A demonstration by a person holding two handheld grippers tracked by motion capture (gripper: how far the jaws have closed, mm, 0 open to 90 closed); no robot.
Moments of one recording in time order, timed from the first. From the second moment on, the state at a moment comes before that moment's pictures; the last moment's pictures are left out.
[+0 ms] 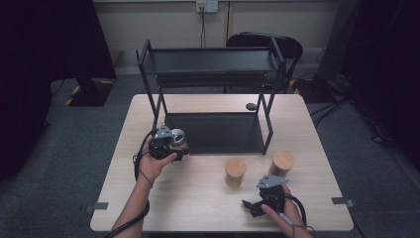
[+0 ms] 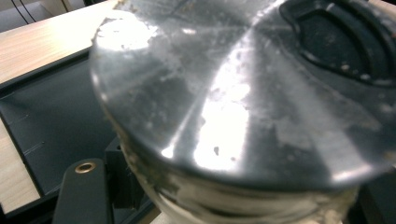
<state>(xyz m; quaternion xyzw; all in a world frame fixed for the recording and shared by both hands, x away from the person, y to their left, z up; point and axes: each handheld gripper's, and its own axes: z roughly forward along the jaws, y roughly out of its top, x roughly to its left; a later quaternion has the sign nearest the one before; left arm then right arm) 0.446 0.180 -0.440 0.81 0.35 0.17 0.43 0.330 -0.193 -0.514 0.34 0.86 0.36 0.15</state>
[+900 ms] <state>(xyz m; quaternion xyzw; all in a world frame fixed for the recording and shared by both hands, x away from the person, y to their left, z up) 0.472 0.182 -0.437 0.80 0.37 0.18 0.43 0.330 -0.193 -0.514 0.34 0.86 0.36 0.15</state>
